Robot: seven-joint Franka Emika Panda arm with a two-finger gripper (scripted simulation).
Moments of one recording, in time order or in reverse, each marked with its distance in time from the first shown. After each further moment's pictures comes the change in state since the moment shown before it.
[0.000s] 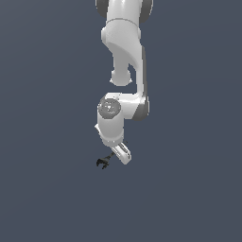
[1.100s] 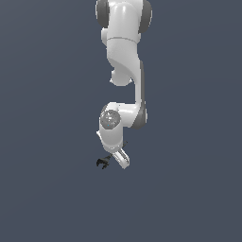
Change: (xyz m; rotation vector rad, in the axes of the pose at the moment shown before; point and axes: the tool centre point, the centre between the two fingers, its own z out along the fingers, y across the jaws) arm 0.002 0.001 0.051 -0.001 0.001 0.020
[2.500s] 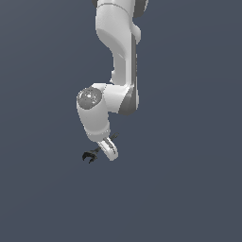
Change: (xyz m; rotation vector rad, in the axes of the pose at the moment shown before) arm 0.038 0.031 -0.092 0.000 -0.001 0.002
